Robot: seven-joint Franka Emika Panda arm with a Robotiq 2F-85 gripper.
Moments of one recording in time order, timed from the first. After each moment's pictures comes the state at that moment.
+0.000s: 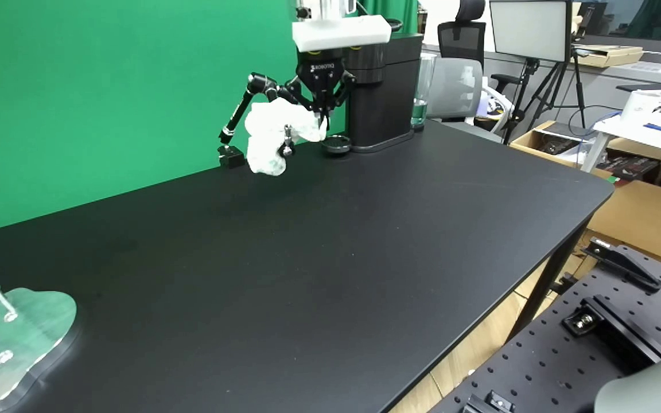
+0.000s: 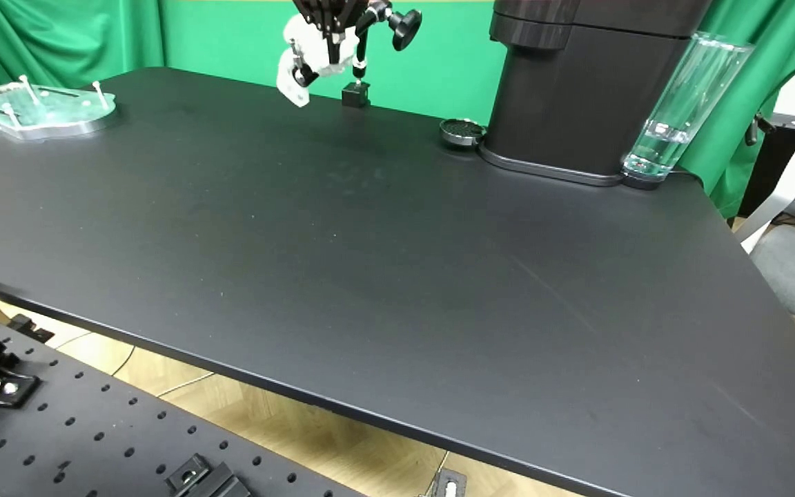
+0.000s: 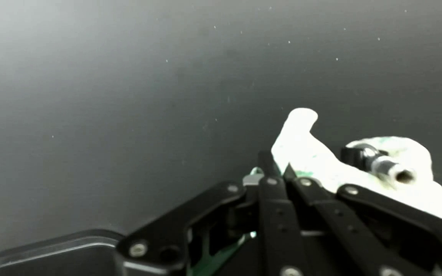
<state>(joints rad) 0.07 0.23 -0.01 -2.12 -0.07 2.40 0.32</state>
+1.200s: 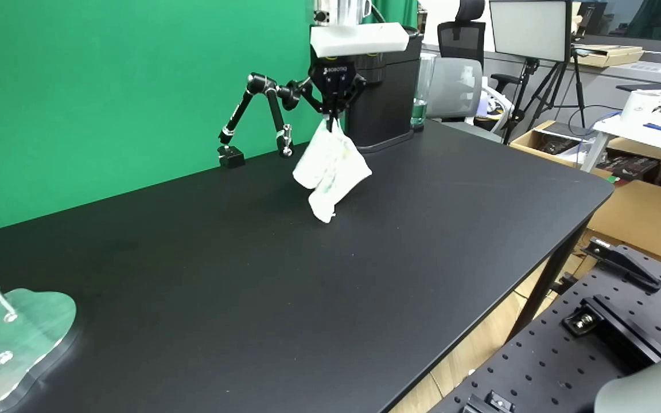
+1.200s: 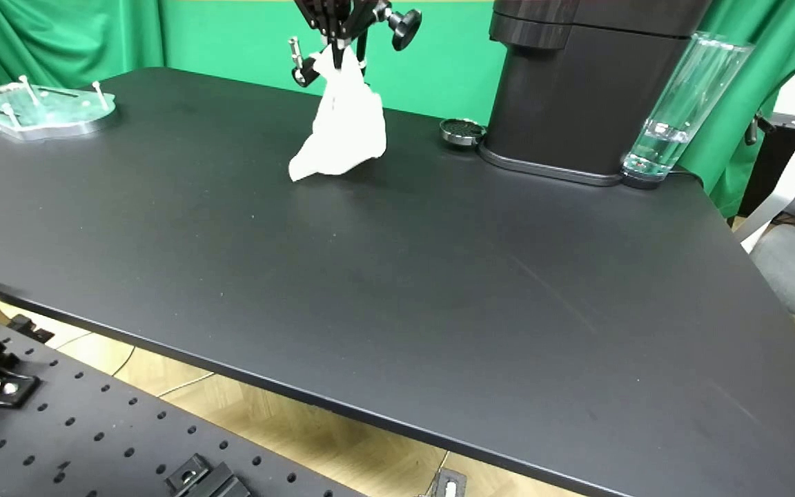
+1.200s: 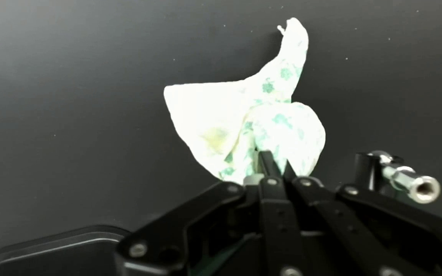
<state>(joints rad) 0.06 0.17 -0.02 -2.22 -0.05 2.51 0.27</state>
